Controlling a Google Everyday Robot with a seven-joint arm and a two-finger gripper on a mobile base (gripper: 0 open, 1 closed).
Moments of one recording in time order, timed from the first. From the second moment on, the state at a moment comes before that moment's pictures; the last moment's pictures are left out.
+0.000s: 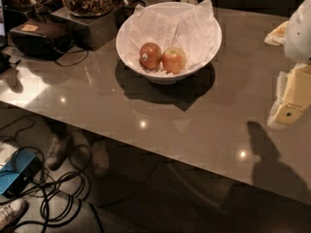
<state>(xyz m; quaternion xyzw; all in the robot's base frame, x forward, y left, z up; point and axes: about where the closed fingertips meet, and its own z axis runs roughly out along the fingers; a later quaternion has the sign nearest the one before) 0.438 -0.217 0.976 -0.60 0.78 -0.03 0.16</state>
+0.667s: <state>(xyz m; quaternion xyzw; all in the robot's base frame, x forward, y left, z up) 0.449 -0.212 0.980 -0.59 0.79 -0.03 0.16</state>
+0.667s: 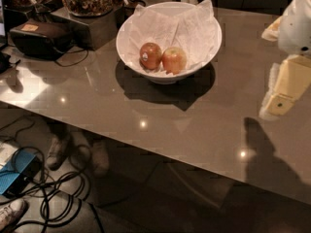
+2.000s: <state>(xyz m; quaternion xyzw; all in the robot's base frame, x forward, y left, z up) 0.550 -0.127 0.999 -0.61 0.77 -0.01 0.18</state>
